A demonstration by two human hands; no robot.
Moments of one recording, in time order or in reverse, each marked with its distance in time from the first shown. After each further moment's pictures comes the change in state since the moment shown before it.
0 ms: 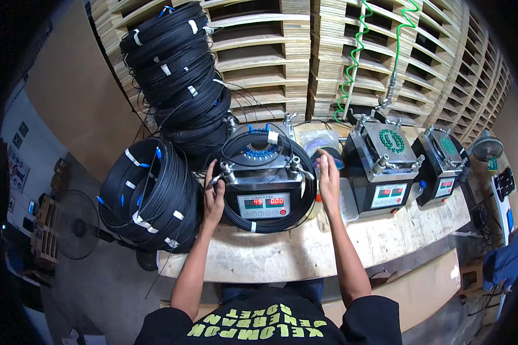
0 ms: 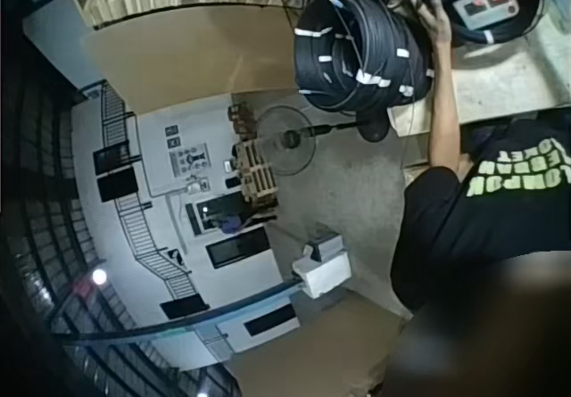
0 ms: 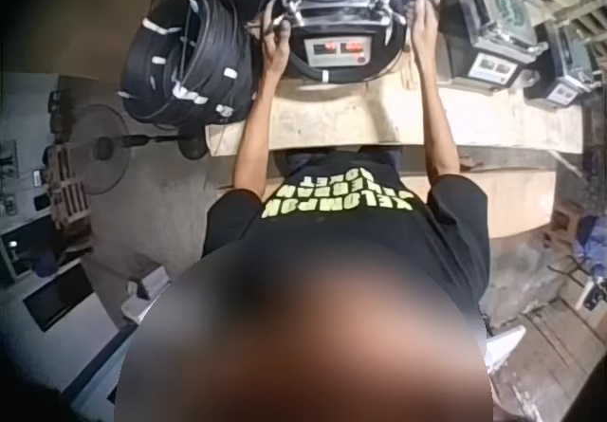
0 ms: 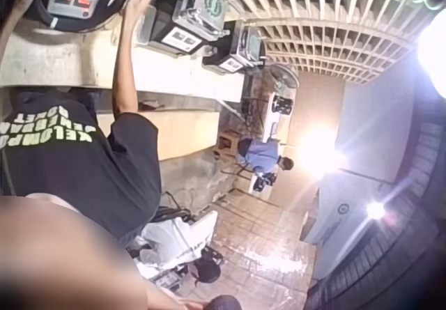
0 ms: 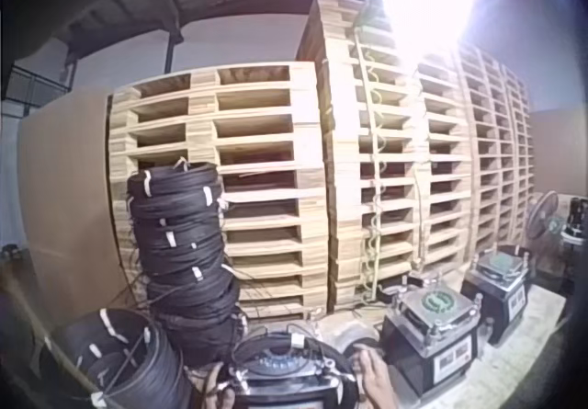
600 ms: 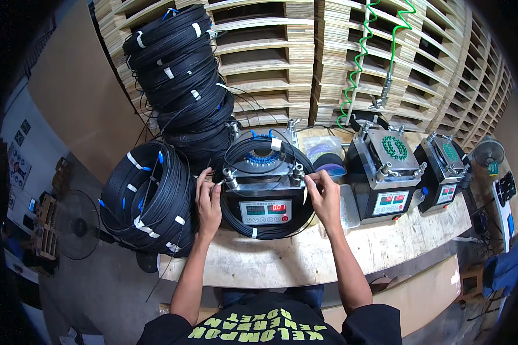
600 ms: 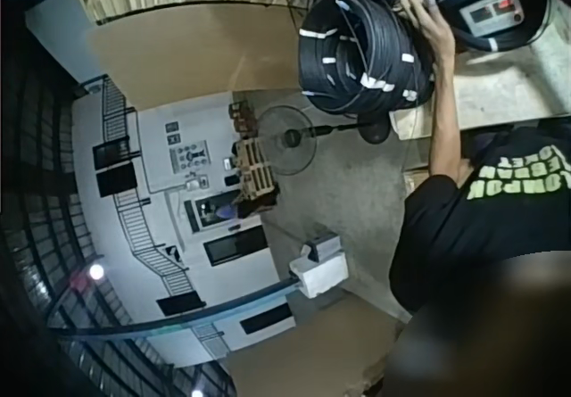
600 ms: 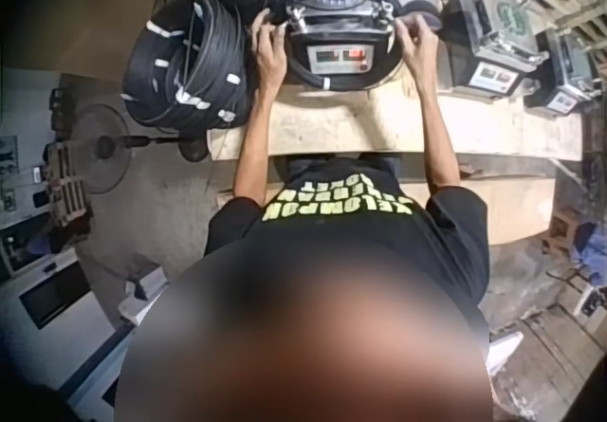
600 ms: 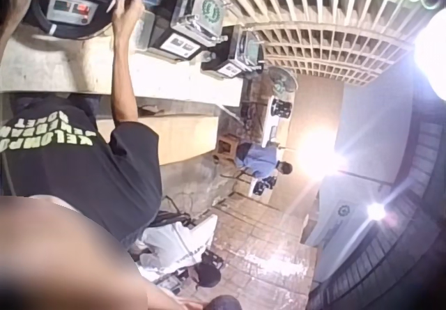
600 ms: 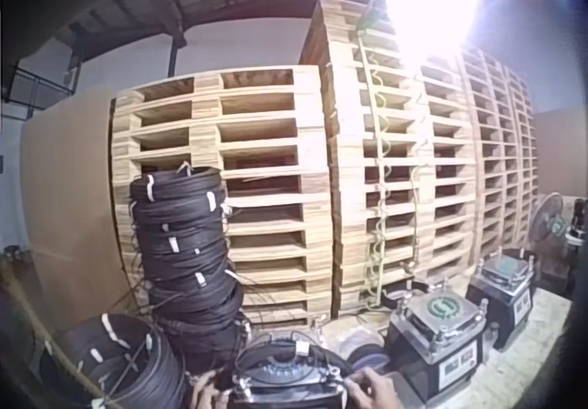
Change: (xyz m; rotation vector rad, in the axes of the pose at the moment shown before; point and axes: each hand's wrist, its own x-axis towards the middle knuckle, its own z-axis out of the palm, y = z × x) left_hand 0.000 0.032 -0.016 0.267 0.117 0.116; right_hand -0.029 -0.053 0.010 -0.155 -0.010 -0.164
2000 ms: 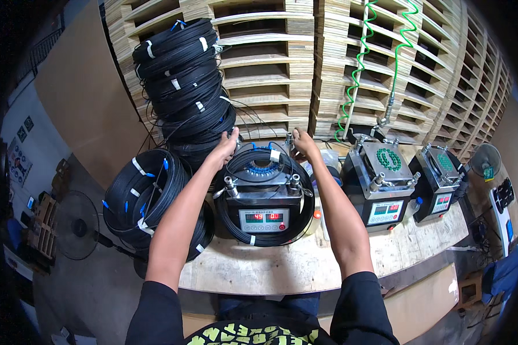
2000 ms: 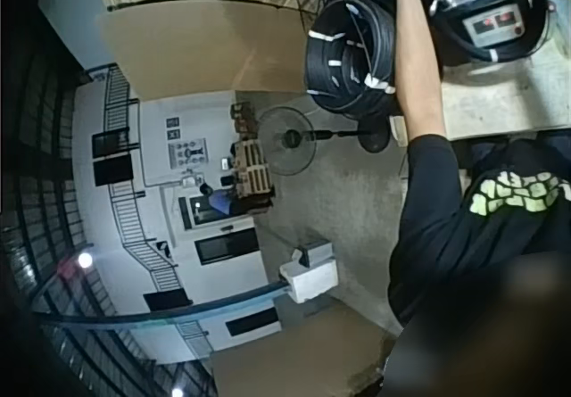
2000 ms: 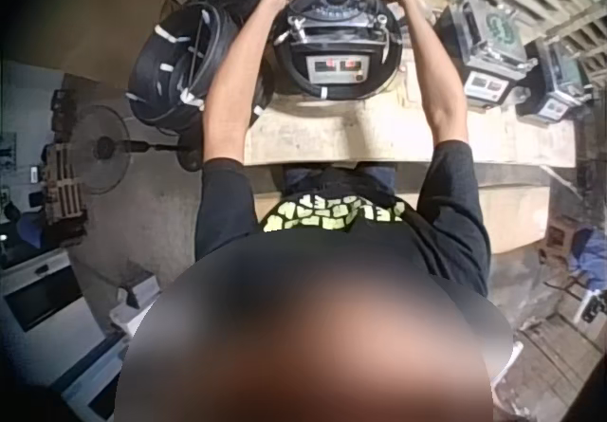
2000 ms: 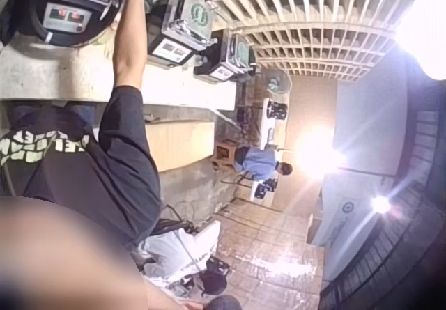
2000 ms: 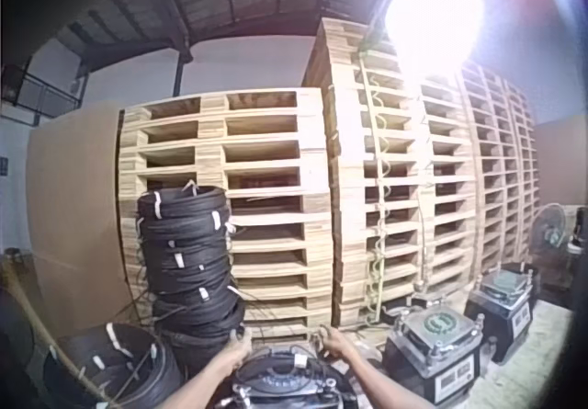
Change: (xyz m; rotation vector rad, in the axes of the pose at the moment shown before) left_hand 0.186 -0.022 0.080 -0.110 -0.510 -0.893; right_hand 0.198 0.068 0.050 -0.166 -0.375 0.420
